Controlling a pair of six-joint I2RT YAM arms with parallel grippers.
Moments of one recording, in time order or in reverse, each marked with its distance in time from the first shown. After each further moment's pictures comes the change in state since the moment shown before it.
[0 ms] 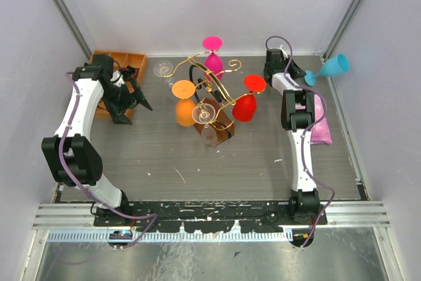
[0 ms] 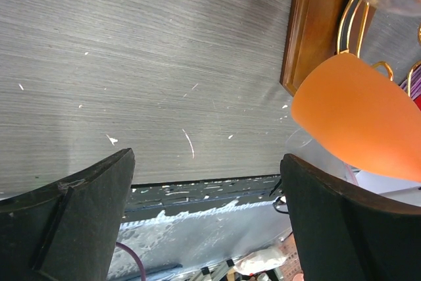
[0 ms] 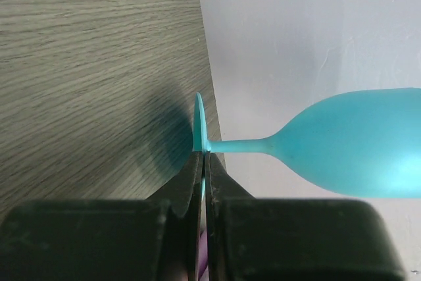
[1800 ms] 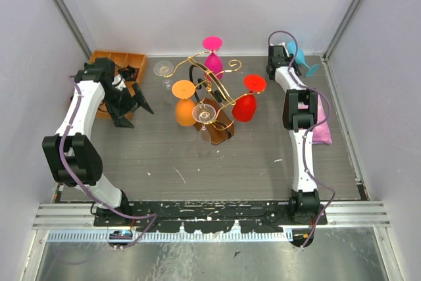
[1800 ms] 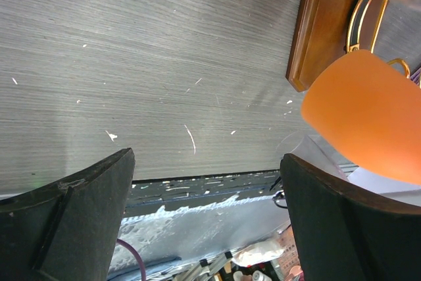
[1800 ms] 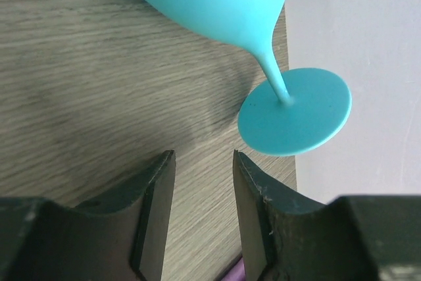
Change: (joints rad) left arm 0.002 0.000 -0.050 0.014 0.017 0.000; right arm -0.003 -0.028 0.096 -0.321 -0.280 0.328
